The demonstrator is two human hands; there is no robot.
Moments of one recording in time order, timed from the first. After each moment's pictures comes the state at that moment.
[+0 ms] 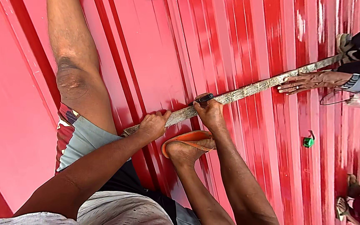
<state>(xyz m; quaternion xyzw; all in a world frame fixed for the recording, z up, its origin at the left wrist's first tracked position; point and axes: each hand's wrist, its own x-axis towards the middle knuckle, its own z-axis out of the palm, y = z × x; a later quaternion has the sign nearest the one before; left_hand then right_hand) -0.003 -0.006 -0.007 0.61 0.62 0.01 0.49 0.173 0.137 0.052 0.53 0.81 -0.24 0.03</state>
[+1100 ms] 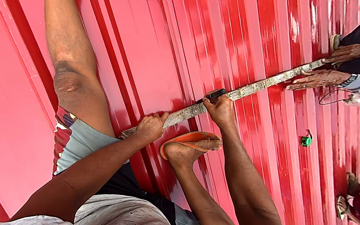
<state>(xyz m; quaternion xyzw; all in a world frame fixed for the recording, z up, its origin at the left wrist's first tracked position) -0.003 -0.004 -0.006 0.61 0.62 0.00 0.49 0.196 0.171 0.063 0.58 0.78 -0.23 0.02</state>
